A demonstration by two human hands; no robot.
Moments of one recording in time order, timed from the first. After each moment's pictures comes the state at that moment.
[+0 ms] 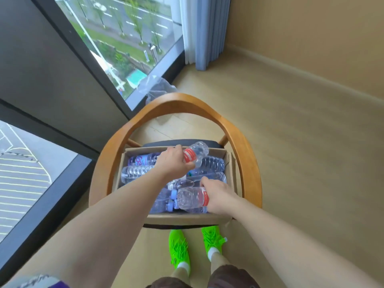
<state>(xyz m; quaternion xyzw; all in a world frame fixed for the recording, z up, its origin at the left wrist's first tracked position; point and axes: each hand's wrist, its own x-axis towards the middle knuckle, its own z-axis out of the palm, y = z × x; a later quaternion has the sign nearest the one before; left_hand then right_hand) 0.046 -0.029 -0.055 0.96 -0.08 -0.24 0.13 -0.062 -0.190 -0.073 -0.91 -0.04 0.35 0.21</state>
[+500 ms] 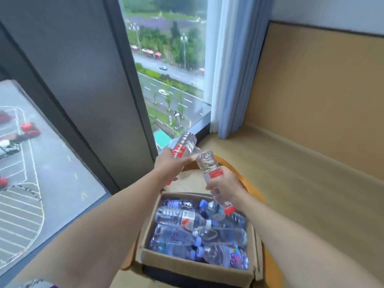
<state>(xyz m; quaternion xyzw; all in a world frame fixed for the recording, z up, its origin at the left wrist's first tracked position) 0.077 0.076 0.108 0.88 0.15 -0.07 0.45 0.028 -0.122 0.085 -0.78 0.13 0.18 0.58</state>
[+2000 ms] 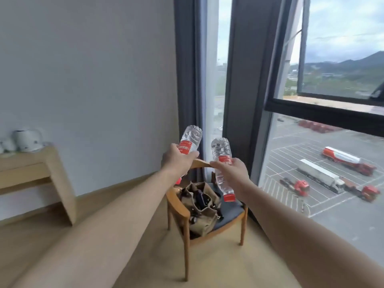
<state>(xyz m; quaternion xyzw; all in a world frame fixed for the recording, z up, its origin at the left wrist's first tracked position) -0.726 0.170 0.291 0.44 0.73 0.50 0.17 -0.546 0.204 0.264 -0.49 -0.57 0.49 0.44</state>
